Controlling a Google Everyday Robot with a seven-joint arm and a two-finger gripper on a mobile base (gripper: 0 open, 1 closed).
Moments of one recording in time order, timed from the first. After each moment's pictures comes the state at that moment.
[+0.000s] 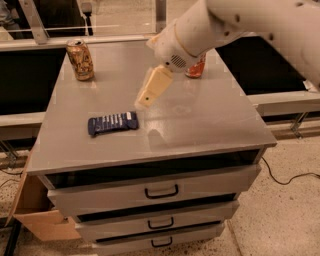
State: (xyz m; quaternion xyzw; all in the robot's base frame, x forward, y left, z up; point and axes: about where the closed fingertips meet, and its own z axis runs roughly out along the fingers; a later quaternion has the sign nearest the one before) arm 0.596 0.029 0.945 -0.65 0.65 0.12 0.37
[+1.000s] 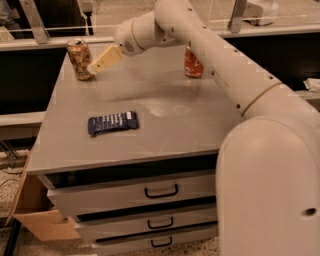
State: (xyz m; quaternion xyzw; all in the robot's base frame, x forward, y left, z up) arm 0.760 0.162 0.933 -0.56 0.63 0.25 0.48
